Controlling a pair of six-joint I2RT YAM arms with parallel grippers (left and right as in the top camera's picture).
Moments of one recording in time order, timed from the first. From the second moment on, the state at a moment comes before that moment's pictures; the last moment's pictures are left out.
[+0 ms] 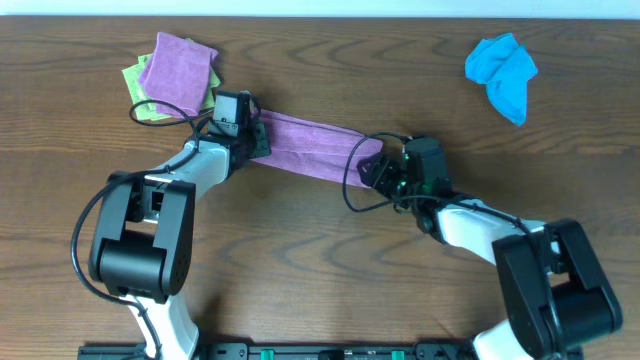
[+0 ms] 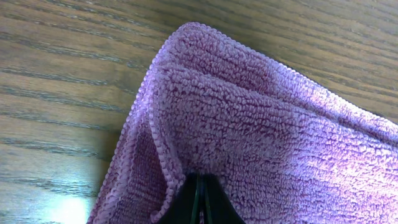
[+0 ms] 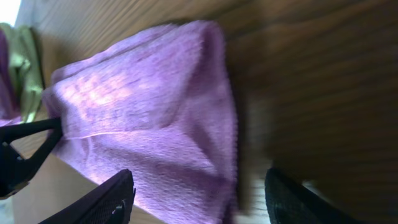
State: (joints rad) left arm -0.20 1.96 1.08 -0.12 0.09 -0.38; right arm 0.33 1.73 0.66 0.28 -0.27 0.90
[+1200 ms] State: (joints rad) left arm -0.21 1.96 1.10 -0.18 0.09 -0.38; right arm 0.35 1.95 0.71 0.62 -0.13 0.98
